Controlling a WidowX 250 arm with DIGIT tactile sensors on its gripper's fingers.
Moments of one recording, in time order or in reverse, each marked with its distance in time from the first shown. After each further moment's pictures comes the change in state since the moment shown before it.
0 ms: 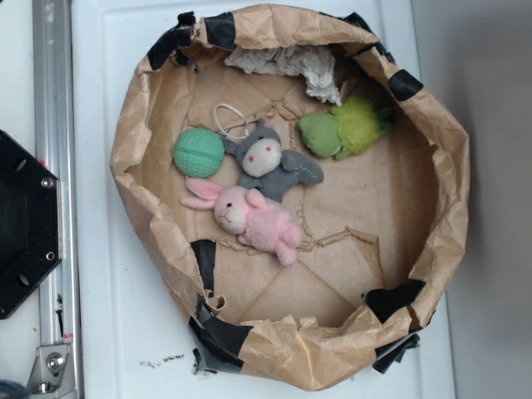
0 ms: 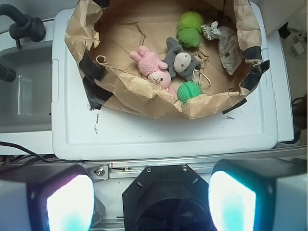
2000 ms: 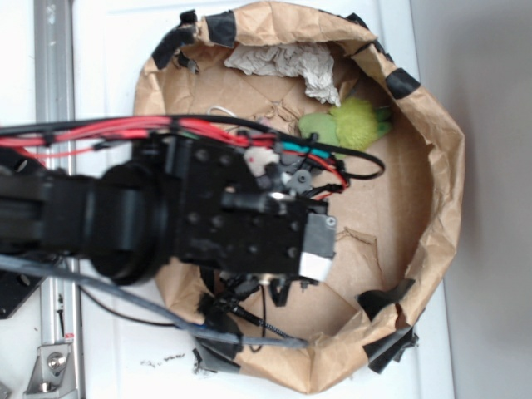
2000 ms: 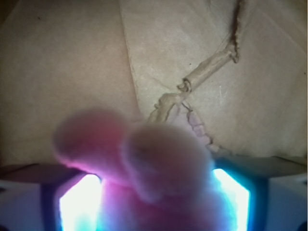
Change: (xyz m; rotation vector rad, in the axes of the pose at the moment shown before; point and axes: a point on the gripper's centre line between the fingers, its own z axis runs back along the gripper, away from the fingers) arm 0.109 -0.010 -0.223 0.044 0.058 -0.628
